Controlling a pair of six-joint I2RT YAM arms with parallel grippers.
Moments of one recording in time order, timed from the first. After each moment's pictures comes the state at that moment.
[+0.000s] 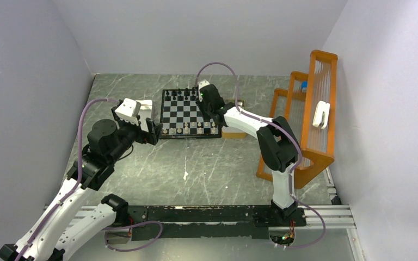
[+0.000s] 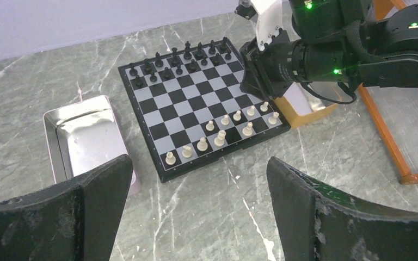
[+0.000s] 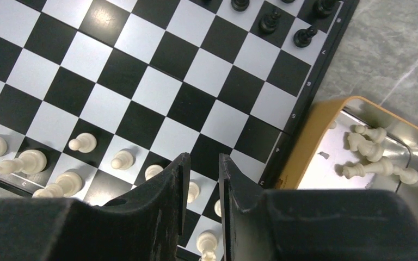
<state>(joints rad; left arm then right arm) -0.51 0.69 0.83 -0.31 -0.07 -0.11 0.63 2.00 1.45 -0.14 0.18 0.02</state>
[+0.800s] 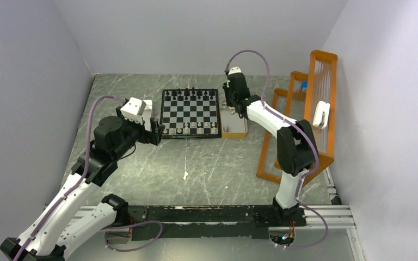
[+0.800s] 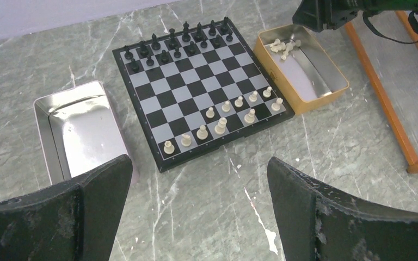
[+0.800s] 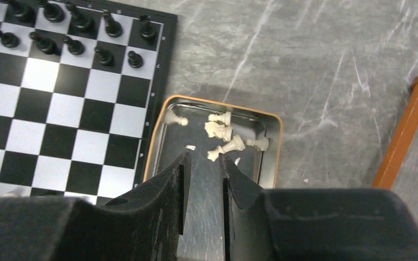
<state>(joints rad) -0.51 0.74 0.83 -0.33 -0.07 -0.11 0.44 1.86 1.39 -0.14 0.25 0.03</state>
